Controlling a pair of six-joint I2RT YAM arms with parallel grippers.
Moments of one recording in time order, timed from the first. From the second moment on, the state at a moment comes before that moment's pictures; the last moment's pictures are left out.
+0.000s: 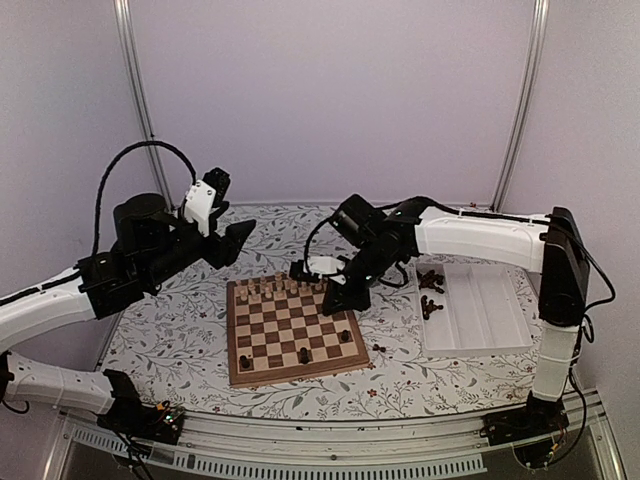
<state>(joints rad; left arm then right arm) -0.84 1.01 0.83 0.05 -0.27 0.17 0.92 1.94 1.63 -0.78 -0.38 -0.55</state>
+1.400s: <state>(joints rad) -0.78 1.02 0.77 0.08 -0.28 0.18 1.01 2.02 1.62 -0.84 -0.19 -0.60</state>
